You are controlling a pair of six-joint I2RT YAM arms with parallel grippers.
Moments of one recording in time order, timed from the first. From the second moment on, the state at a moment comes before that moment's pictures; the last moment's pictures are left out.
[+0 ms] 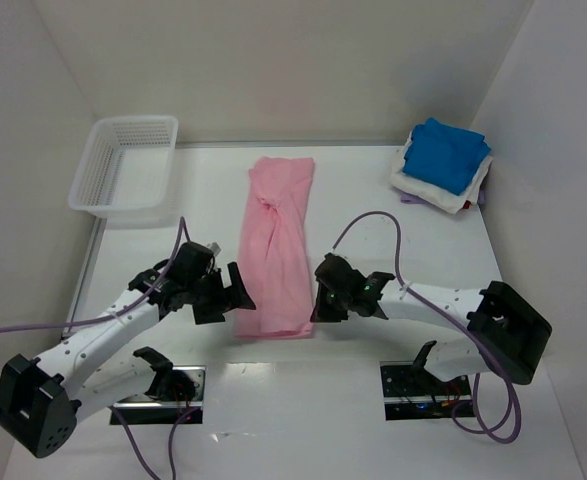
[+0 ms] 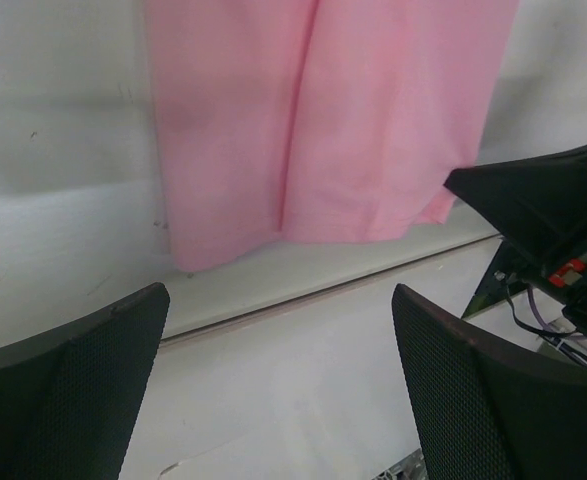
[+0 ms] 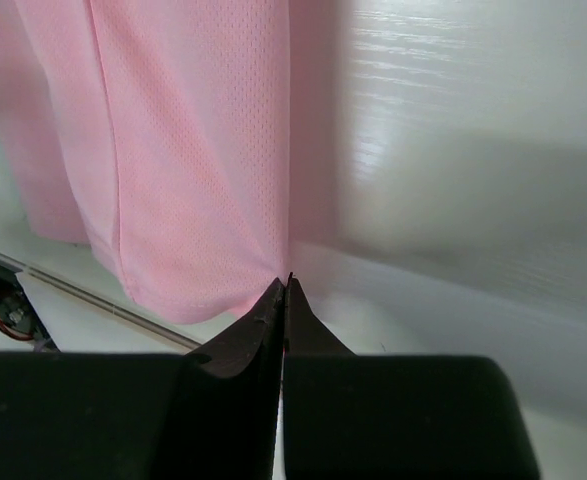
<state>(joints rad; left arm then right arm) -0.51 0.95 0.63 -0.68 0.26 -0.84 0.90 1.34 0.63 -0.29 -0.03 0.97</state>
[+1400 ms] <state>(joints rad) -0.62 1.34 0.62 -0.48 0.28 -0.87 0.83 1.29 0.56 -0.32 -0.02 0.96</state>
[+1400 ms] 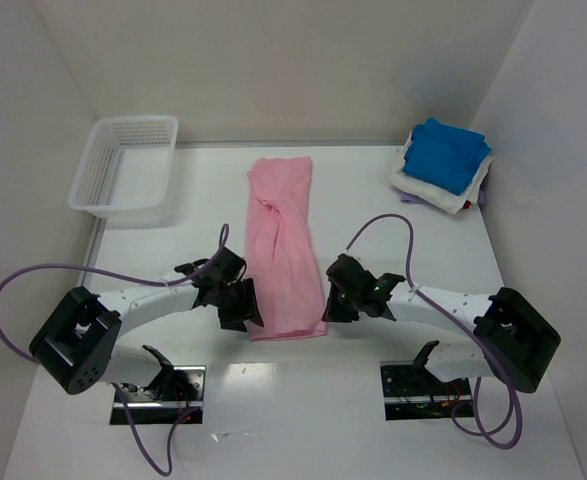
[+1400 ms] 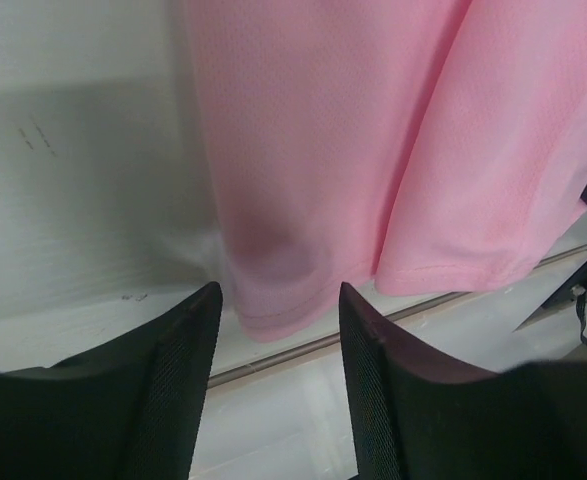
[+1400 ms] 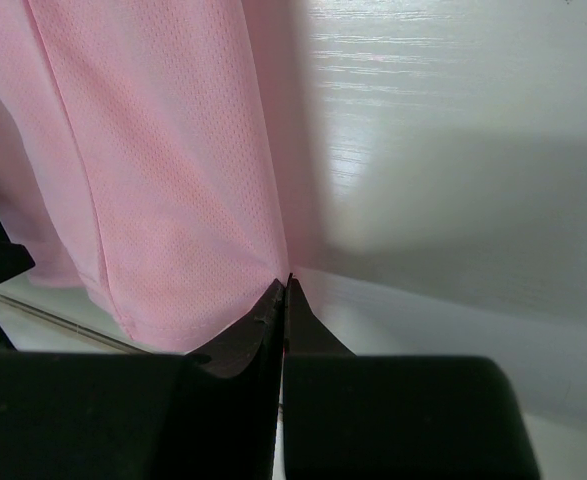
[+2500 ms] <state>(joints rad) -0.52 1.33 0.91 -0.61 0.23 -0.76 0.60 1.26 0.77 -0.33 -0.07 0.83</state>
